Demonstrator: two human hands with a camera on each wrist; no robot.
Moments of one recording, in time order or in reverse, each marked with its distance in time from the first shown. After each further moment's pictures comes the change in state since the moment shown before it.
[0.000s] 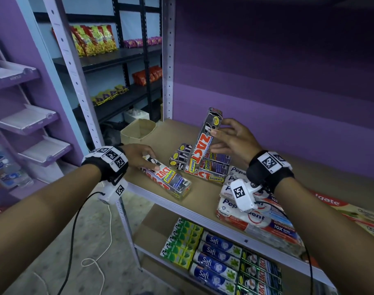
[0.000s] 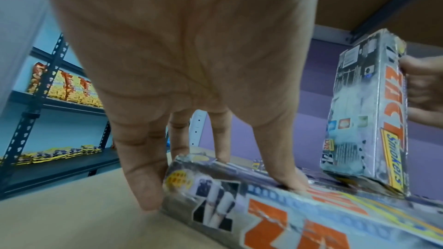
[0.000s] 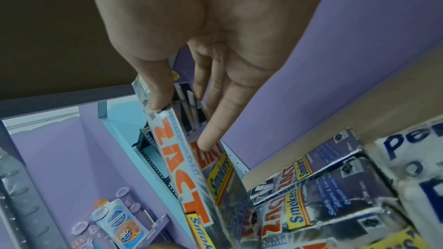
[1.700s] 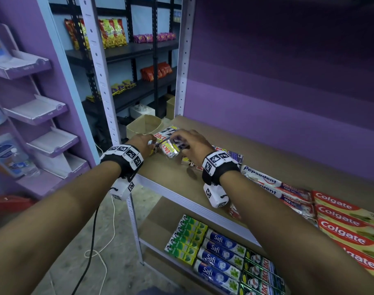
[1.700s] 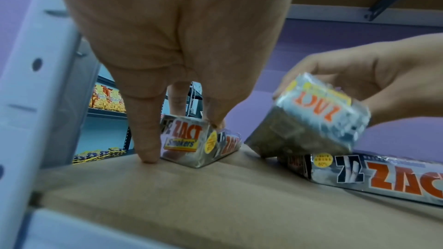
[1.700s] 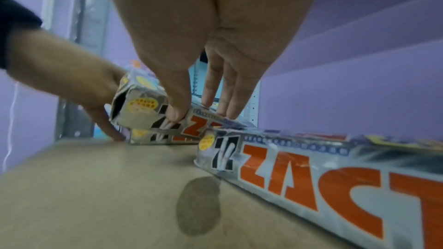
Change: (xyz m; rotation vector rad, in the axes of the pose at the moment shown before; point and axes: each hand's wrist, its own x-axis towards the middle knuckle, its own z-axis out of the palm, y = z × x) left_hand 0.020 -0.026 0.009 0.138 0.372 -0.103; right_hand 0.054 0.061 0.114 -0.859 -0.219 -0.340
